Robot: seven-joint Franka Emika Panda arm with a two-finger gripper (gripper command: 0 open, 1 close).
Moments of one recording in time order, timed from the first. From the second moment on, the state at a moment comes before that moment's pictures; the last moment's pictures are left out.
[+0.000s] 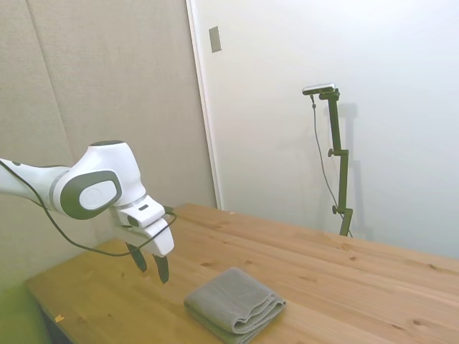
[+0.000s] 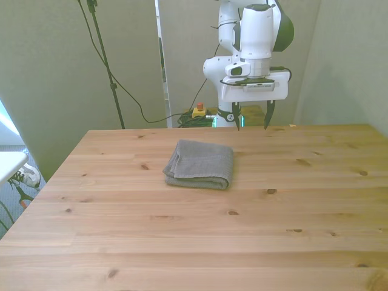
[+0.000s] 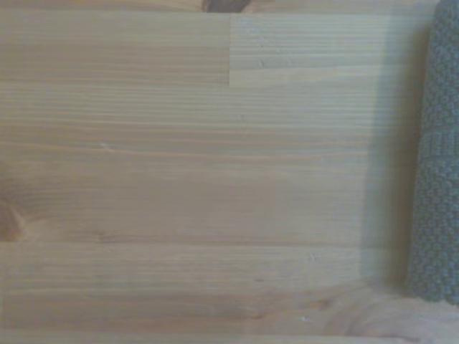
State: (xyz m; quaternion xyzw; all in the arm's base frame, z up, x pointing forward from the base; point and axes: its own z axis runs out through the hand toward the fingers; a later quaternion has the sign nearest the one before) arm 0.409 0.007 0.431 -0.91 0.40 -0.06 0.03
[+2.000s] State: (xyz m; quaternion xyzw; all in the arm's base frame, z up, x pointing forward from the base) arm 0.403 -0.235 0.383 -0.84 0.53 -0.06 0.07
